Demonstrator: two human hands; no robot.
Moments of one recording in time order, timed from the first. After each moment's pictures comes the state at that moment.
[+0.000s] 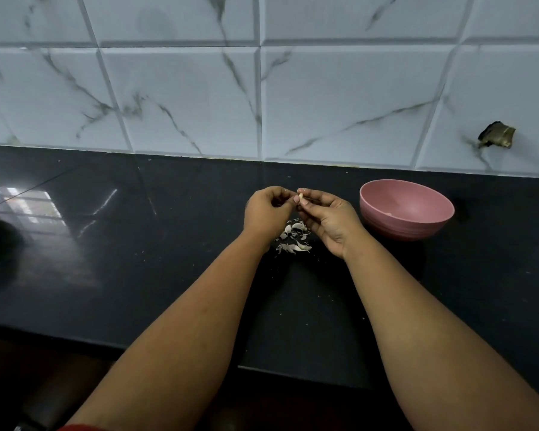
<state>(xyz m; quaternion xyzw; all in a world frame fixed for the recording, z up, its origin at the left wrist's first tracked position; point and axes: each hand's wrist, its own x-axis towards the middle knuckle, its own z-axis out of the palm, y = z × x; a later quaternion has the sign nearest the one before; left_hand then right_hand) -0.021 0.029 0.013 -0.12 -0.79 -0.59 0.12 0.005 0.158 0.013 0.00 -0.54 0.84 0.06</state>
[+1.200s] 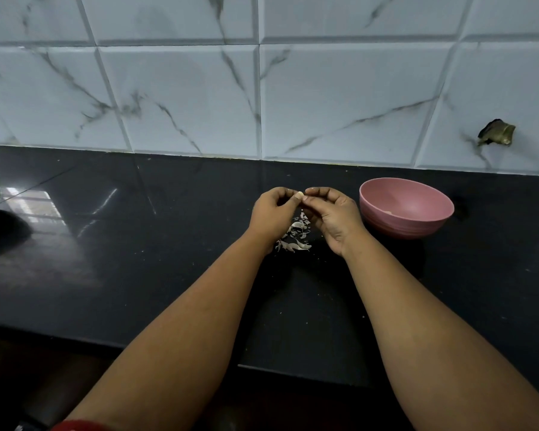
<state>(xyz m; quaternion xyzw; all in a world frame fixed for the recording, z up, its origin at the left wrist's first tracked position) -0.018 0.037 0.012 -0.11 -0.76 -0.64 0.06 0.010 0.156 0.018 -0.03 -0.56 0.82 0.12</state>
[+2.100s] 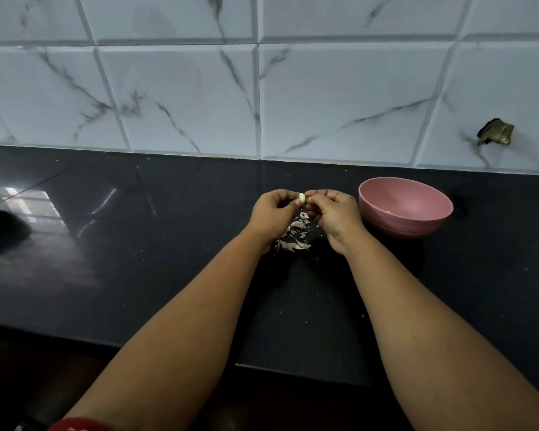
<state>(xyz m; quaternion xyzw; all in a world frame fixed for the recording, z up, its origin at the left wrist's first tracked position) -0.023 0.035 0.007 -0.14 -0.75 -0.64 0.03 -0.001 0.162 0.011 -0.08 -0.63 0.76 0.15</state>
